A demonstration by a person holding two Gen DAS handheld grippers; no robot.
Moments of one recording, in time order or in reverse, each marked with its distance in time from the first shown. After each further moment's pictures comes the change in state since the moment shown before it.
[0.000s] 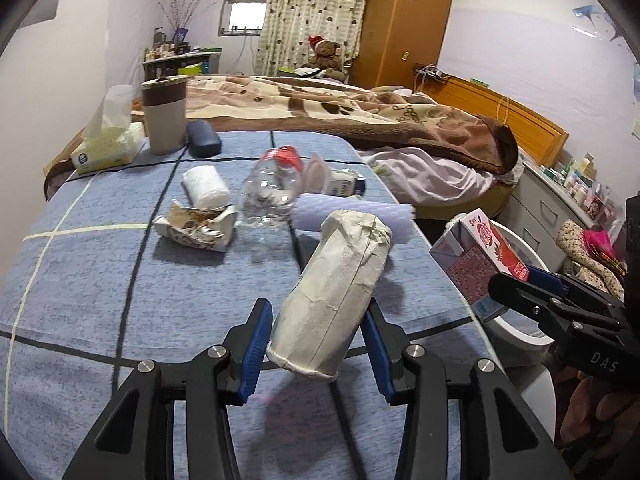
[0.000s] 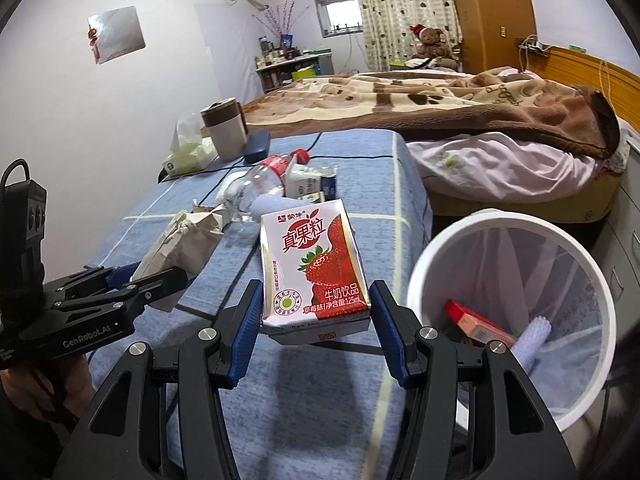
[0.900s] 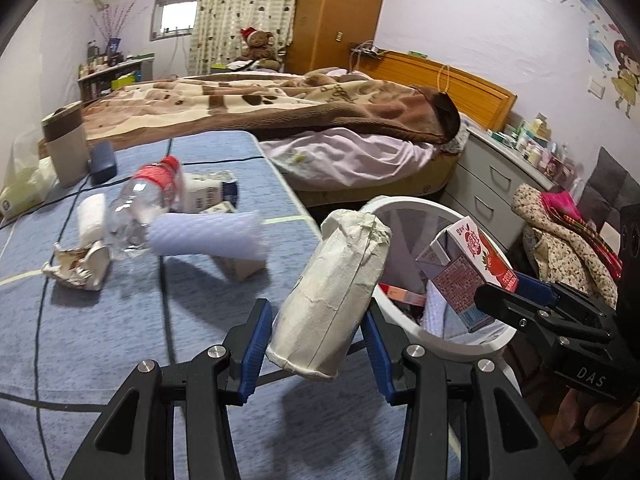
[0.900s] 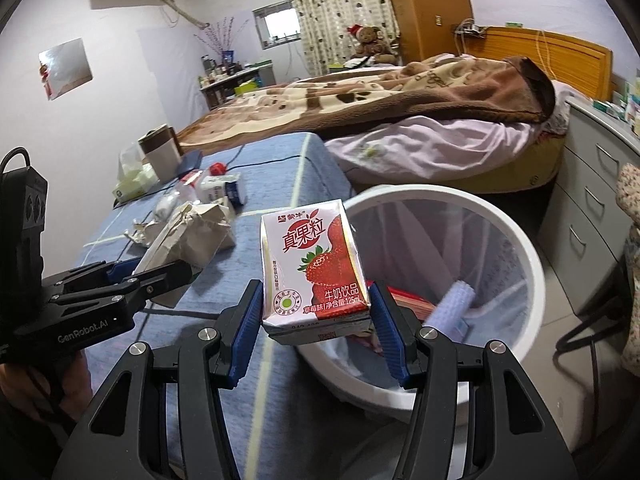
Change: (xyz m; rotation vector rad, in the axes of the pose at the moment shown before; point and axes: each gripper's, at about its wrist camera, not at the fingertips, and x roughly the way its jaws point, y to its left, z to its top) left arm 0.039 -0.095 0.016 0.146 0.052 -0.159; right arm -0.033 -0.065 -0.022 0.141 -0.024 -0.149
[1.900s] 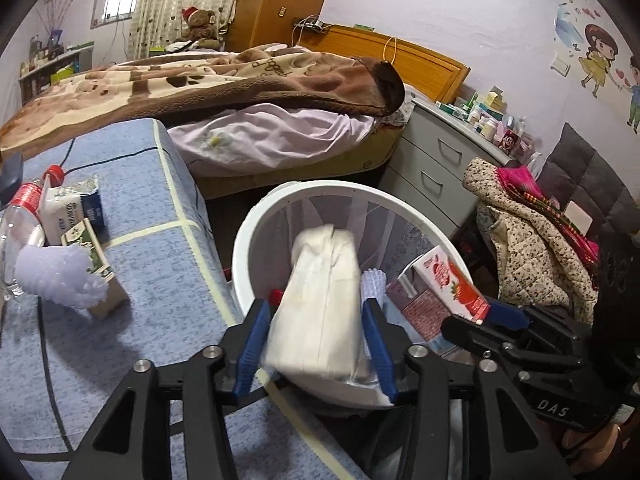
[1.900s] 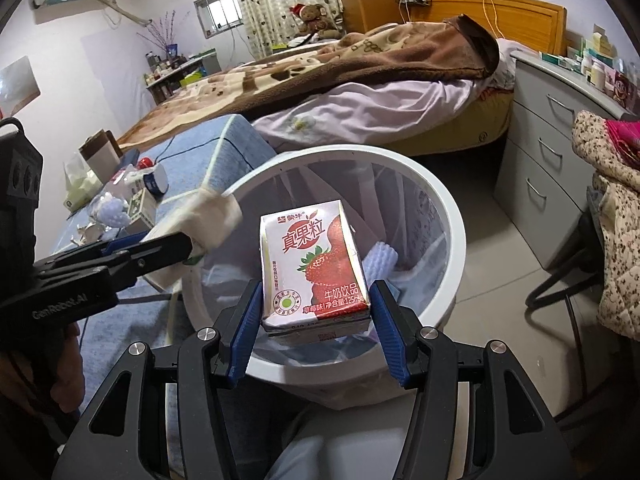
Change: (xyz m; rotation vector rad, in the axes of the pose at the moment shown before) left arm 0.064 -0.065 0.024 0.065 0.088 -0.199; right arm 0.004 -0.054 -0.012 0.113 0.085 -0.125
